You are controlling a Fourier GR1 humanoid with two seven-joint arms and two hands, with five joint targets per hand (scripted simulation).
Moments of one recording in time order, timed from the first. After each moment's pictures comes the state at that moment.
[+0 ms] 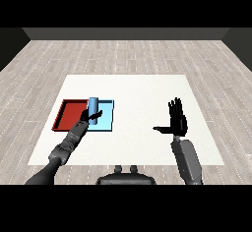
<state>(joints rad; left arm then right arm) -0.81 0.22 -0.14 -0.12 0.04 0.41 -0.12 -0.11 -0.18 0.05 -1.59 -0.42 -0.08 -0.27</state>
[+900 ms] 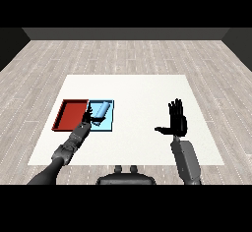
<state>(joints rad) -0.81 0.18 -0.11 -0.09 0.03 0.50 -0.12 -0.11 -0.16 0.02 -1.56 -0.45 -0.02 -0.32</state>
